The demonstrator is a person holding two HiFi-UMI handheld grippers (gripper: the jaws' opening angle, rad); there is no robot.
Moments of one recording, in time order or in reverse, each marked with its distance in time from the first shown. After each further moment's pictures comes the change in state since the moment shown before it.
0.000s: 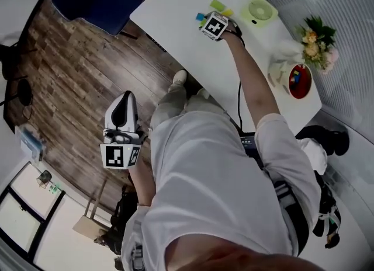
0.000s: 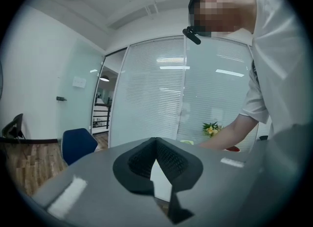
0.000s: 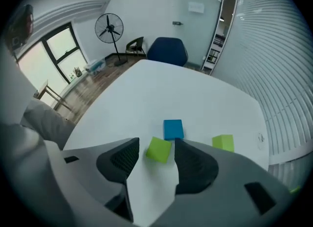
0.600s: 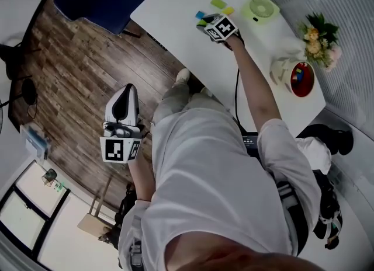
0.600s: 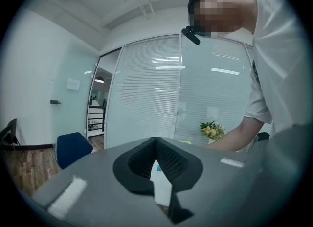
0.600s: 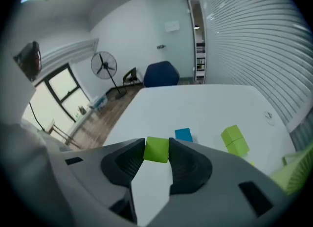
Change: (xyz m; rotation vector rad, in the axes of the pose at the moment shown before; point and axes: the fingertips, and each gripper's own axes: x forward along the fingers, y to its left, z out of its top) left arm 0.019 -0.002 0.015 0.041 -0.004 -0.042; right arm -0.028 0.022 0.037 0.229 -0.327 0.130
